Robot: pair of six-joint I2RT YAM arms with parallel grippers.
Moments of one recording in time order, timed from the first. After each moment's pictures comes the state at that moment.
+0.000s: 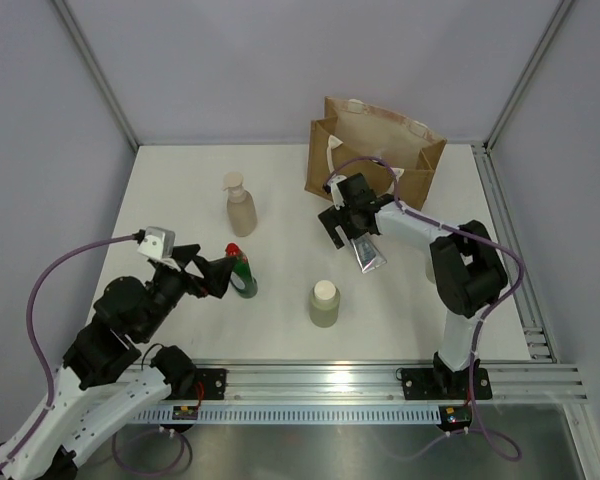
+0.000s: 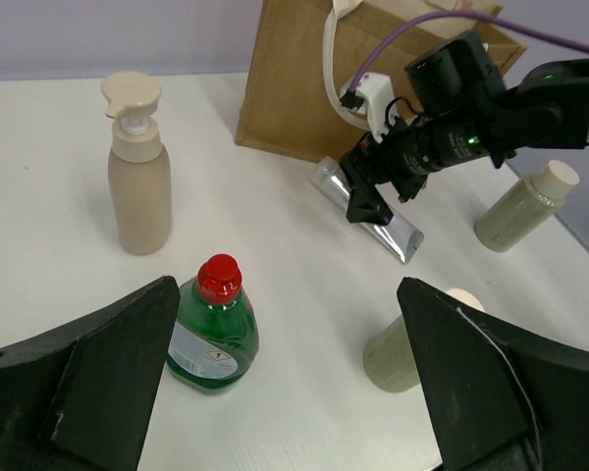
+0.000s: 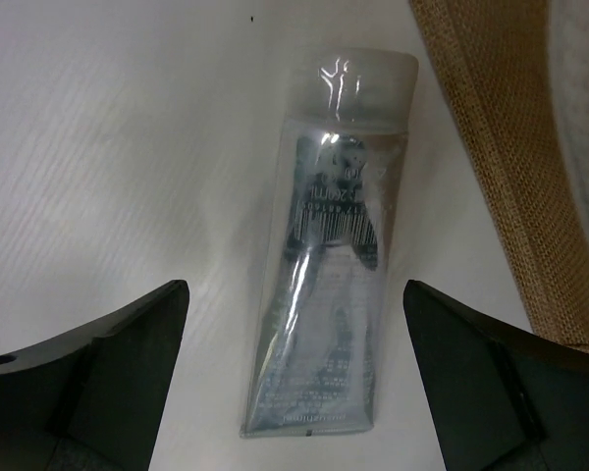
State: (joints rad) left arm -0.73 0.37 0.77 -0.49 -0.24 -0.28; right arm 0.52 1.86 1.28 -0.38 0.08 -0.11
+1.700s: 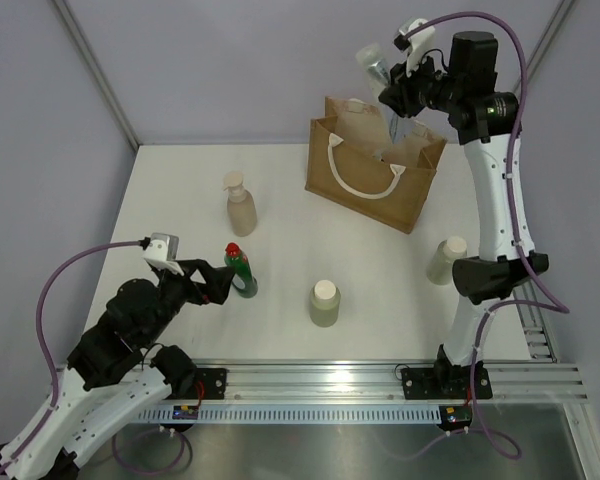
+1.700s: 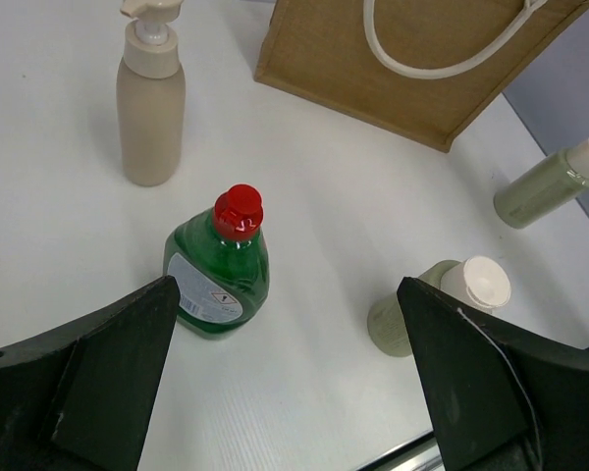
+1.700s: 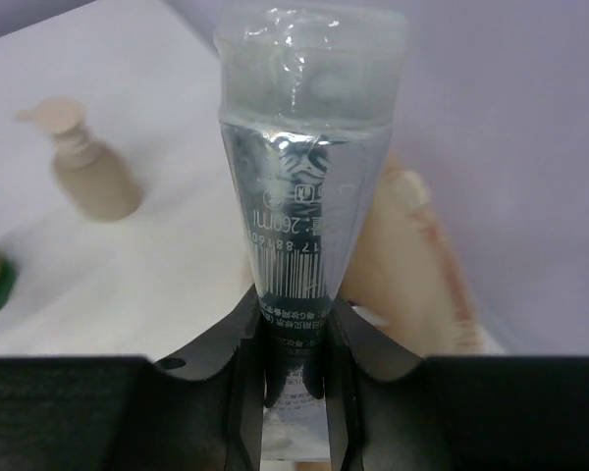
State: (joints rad) left arm -0.73 0.32 0.72 -0.60 -0.28 -0.40; right arm 0.23 1.84 2.41 -0.94 -0.52 -0.39
